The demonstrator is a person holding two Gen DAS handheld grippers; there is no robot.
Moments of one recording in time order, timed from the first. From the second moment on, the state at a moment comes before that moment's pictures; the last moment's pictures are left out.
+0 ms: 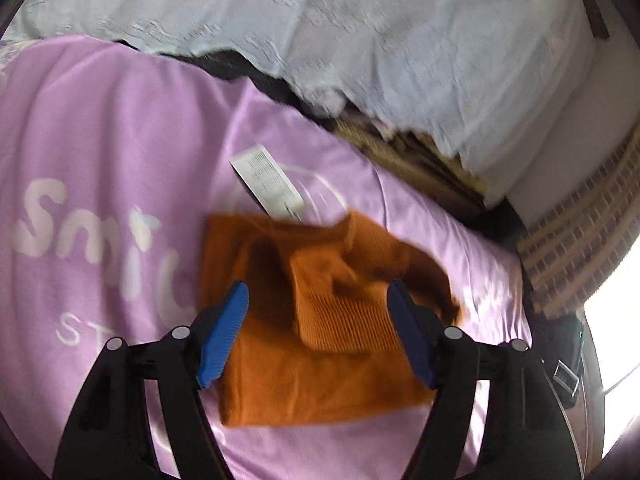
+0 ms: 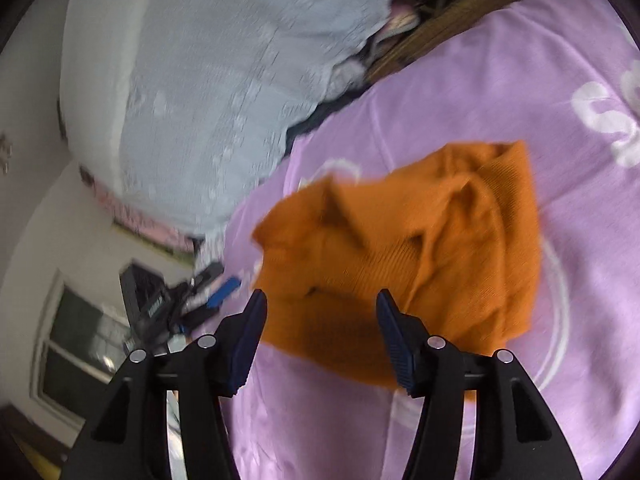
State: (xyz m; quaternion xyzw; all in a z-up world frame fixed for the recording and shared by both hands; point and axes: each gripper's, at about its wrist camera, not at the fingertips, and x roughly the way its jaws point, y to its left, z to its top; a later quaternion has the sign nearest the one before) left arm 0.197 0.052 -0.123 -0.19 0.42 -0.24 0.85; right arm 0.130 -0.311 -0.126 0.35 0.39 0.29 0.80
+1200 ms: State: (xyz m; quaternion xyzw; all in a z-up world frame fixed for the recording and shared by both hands) left arm 0.207 -0.013 -0.164 0.07 0.50 -0.21 0.84; right arm 0.157 -0.320 -0.109 0.32 0.35 0.25 0.84
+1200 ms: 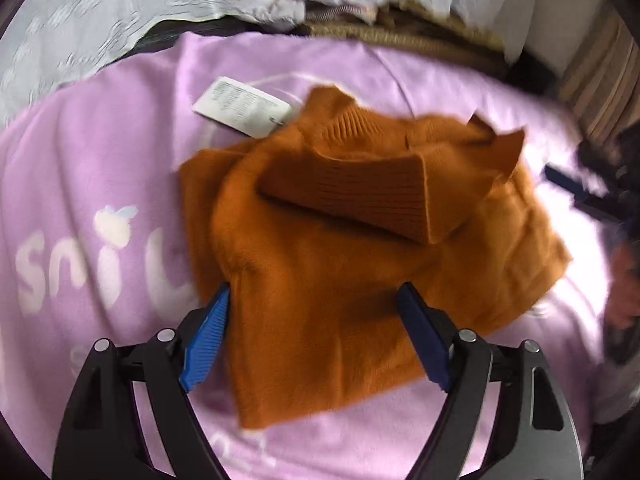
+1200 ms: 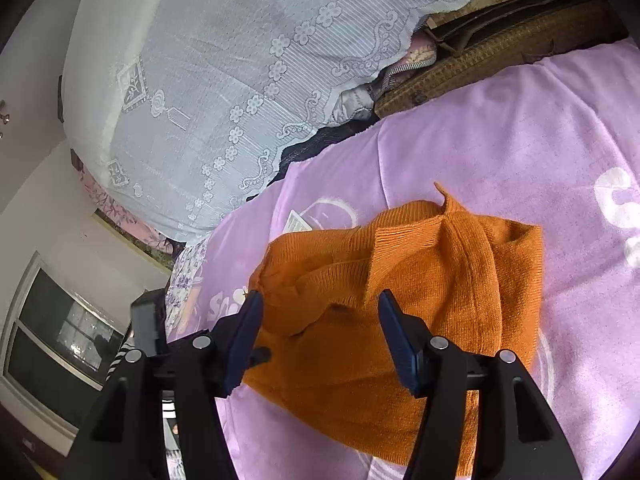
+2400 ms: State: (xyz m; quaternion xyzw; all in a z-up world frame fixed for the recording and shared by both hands) left arm 0.193 -0.015 -0.153 -0.04 0.45 -0.14 0.88; right arm 0.134 -0.263 -0.119 0.26 0.36 0.26 0.85
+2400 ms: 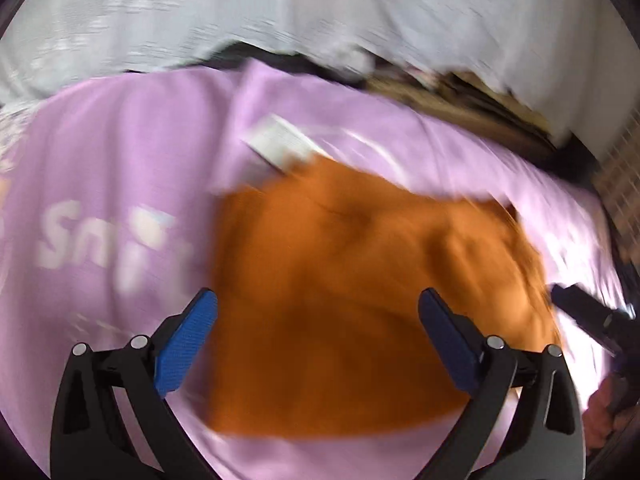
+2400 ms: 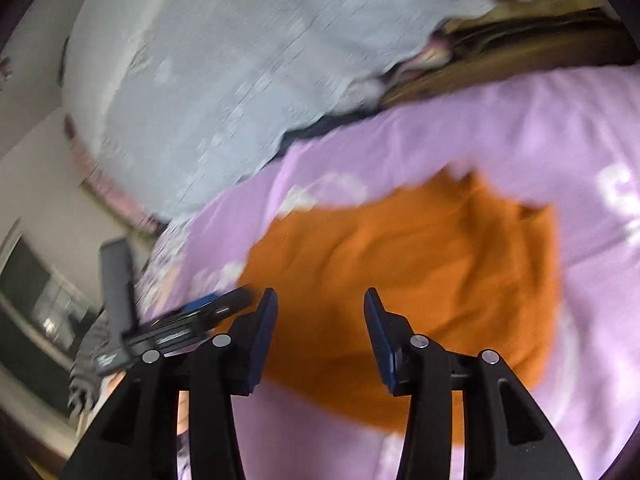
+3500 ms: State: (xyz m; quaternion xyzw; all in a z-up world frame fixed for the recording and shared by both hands) left arm 0.210 0.075 -0.186 -0.14 0.47 0.02 0.87; right arm 0.144 -0.367 -0.174 0.43 0.37 0.10 0.82
